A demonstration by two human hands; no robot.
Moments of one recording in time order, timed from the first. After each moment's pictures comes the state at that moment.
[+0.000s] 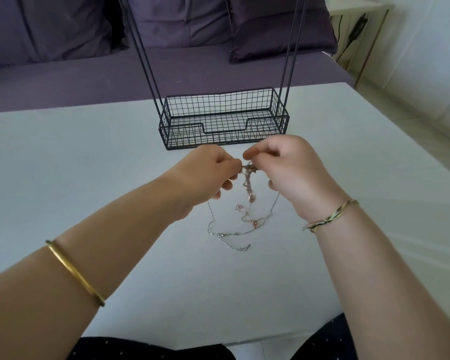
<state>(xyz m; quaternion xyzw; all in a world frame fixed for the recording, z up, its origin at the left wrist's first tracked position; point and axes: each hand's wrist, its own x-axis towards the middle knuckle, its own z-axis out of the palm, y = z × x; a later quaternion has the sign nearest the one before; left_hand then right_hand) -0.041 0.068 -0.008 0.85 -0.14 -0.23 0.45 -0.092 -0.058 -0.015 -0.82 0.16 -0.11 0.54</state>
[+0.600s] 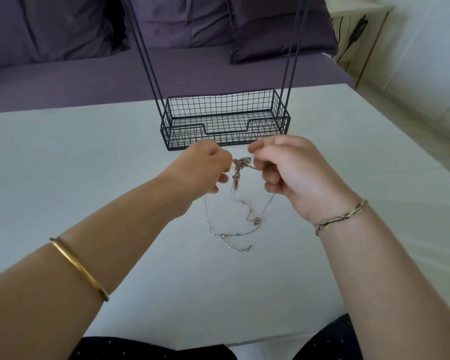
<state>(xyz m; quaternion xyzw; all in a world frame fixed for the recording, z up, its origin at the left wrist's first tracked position) -0.036 0.070 -0.007 0.84 -0.12 -0.20 0.49 -0.091 -0.058 -0.010 -0.69 0.19 -0.06 0.69</state>
